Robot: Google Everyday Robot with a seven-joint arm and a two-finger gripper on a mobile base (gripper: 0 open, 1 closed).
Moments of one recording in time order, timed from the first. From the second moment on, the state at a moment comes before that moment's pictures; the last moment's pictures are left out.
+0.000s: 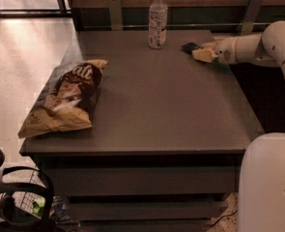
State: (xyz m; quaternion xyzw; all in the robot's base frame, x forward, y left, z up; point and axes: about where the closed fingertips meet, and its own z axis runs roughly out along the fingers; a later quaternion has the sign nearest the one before) arm 0.809 -0.227 0.816 -0.34 0.77 0.25 0.48
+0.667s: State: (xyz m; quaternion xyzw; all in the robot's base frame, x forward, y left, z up) arm 0.809 -0.227 0.816 -0.34 0.77 0.25 0.48
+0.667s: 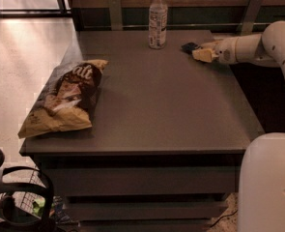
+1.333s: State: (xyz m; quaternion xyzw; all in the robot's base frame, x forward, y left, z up) arm 0.799 -0.231 0.853 -0.36 0.77 0.22 0.49
